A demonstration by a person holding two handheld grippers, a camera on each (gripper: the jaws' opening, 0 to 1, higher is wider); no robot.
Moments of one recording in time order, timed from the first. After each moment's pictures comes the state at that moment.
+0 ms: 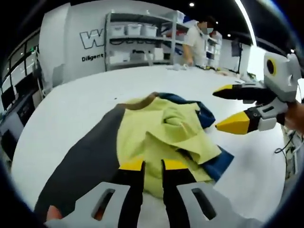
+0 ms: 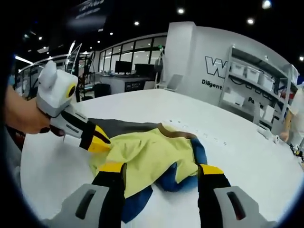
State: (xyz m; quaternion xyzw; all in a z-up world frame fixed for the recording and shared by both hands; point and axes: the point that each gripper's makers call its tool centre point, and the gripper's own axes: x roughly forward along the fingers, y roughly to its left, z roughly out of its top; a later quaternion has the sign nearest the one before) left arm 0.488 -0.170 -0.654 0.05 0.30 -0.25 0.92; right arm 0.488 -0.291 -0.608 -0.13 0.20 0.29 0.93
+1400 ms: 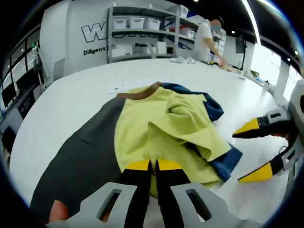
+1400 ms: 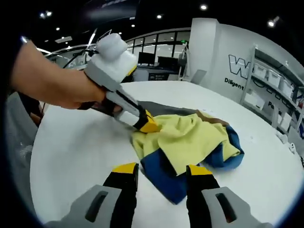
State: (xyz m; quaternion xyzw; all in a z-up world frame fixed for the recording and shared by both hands) left arm 0.494 -0.171 -0.672 0.06 0.32 -0.24 0.92; right arm 0.403 -0.238 -0.655 -0.18 0.22 0.39 0.87
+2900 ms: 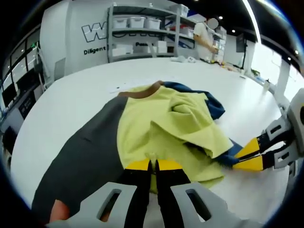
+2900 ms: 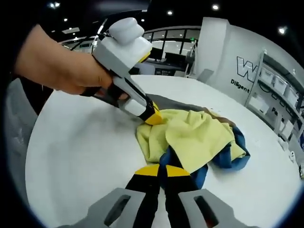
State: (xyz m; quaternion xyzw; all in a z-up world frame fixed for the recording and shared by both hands) left arm 0.492 -0.164 -0.672 0.06 0.32 -0.23 0.92; right arm 0.411 -0.248 -0.665 -0.21 0.23 0.39 0.87
